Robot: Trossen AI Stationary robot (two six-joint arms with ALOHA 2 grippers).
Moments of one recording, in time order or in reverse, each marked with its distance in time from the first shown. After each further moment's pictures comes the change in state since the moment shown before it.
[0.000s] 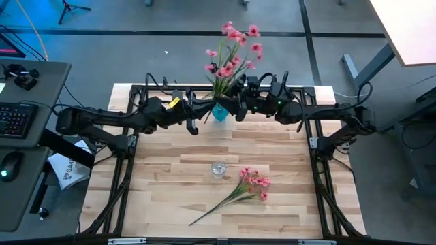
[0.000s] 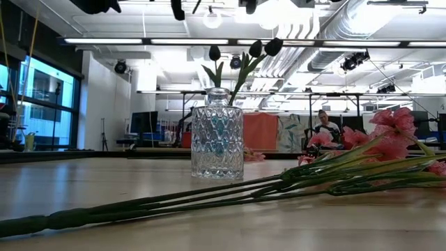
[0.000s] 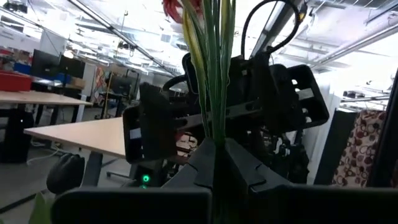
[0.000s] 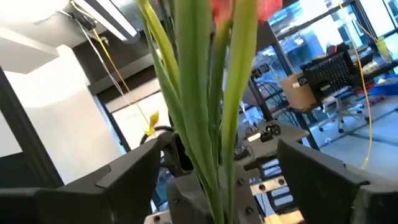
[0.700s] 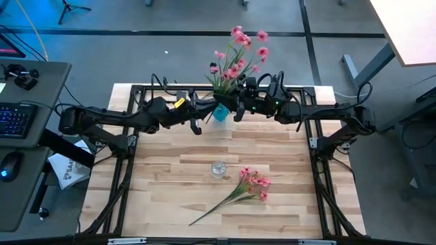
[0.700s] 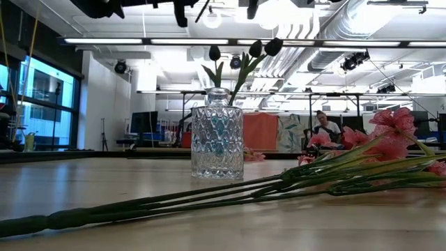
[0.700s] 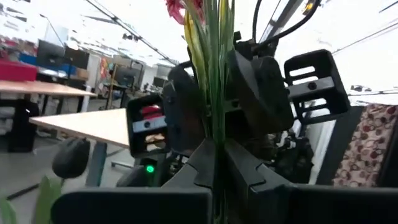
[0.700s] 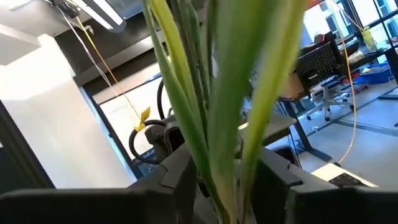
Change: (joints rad) left arm 0.017 0.036 0.000 0.000 0.000 -0.008; right arm 0.000 0.000 0.000 -0.052 0.019 -0.003
